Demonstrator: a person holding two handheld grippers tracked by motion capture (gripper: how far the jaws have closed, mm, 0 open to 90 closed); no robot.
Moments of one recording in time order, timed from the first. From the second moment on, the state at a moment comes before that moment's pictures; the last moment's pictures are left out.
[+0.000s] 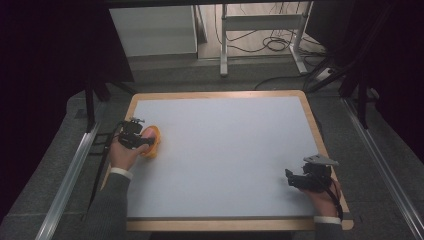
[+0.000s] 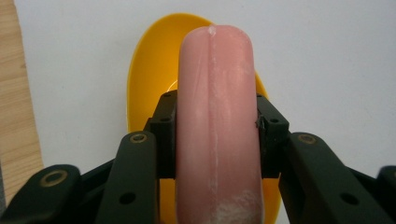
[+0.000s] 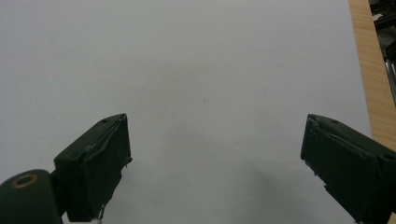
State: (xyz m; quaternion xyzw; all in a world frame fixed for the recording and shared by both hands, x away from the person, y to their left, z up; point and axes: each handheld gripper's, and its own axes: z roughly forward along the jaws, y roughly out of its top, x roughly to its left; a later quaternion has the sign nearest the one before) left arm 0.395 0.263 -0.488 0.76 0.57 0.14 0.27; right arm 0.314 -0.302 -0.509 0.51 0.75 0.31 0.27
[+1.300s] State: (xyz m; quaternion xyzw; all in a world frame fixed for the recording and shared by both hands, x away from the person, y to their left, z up) left arm 0.300 0.250 -0.493 0.76 0.49 0.14 0.40; right arm 0.312 -0.300 -0.506 0.51 0.75 0.32 0.27
